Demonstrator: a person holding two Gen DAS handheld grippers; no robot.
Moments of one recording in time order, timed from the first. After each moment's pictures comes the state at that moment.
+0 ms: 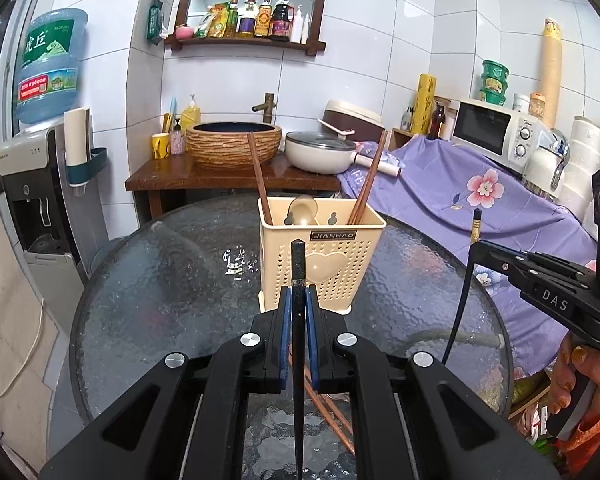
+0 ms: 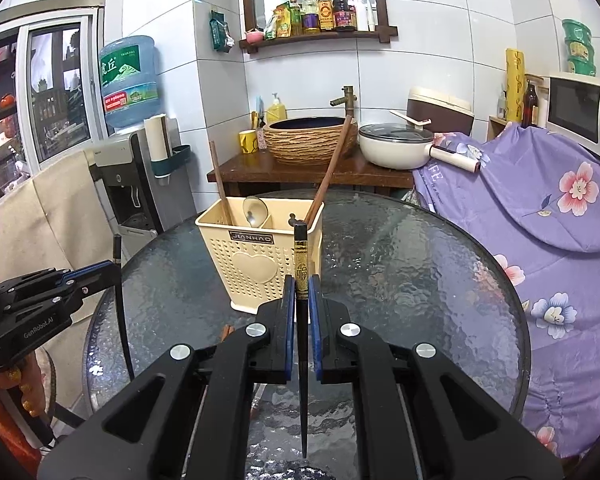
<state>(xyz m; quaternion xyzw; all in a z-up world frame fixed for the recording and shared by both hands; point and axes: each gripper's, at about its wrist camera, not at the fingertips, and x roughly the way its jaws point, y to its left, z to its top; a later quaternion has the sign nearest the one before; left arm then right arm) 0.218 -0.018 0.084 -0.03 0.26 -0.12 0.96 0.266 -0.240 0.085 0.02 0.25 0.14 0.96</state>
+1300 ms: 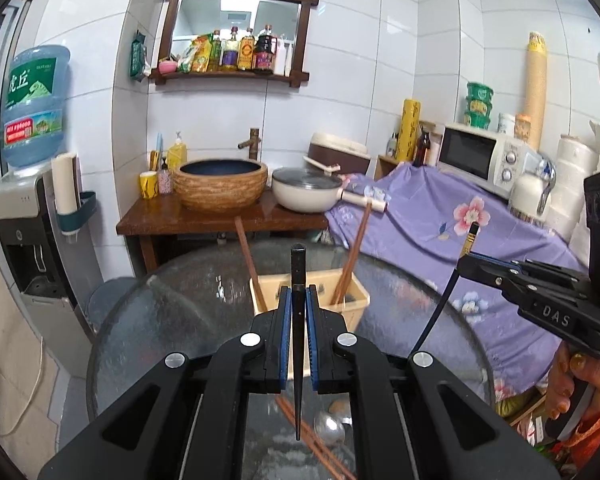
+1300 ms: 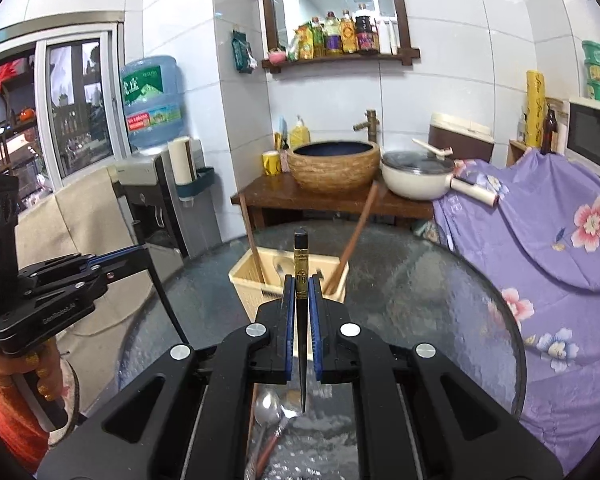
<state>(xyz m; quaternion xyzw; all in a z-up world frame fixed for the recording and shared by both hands) 0.243 -0.014 0.163 -0.02 0.22 -0.14 0.97 0.284 -0.233 0.164 0.02 0.22 0.19 0.96</state>
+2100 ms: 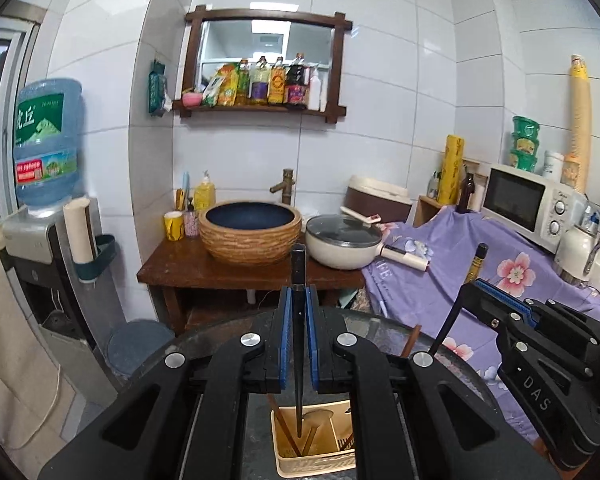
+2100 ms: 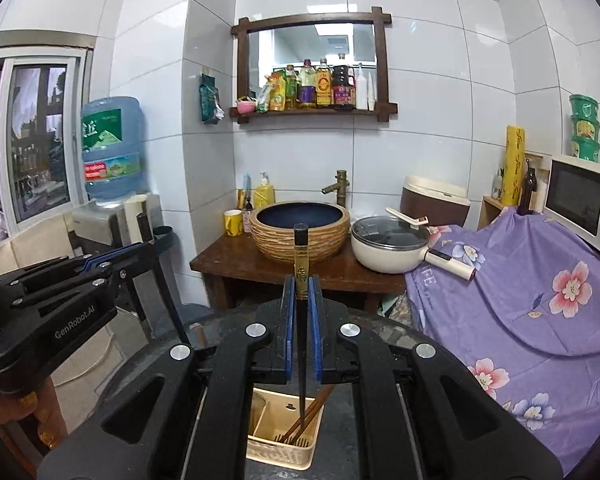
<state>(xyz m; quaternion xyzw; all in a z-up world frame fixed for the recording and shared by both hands) 0.354 -0.037 0.225 -0.03 0.19 -0.06 0.98 0.387 -0.199 0.224 0.01 0.16 0.10 0.98</state>
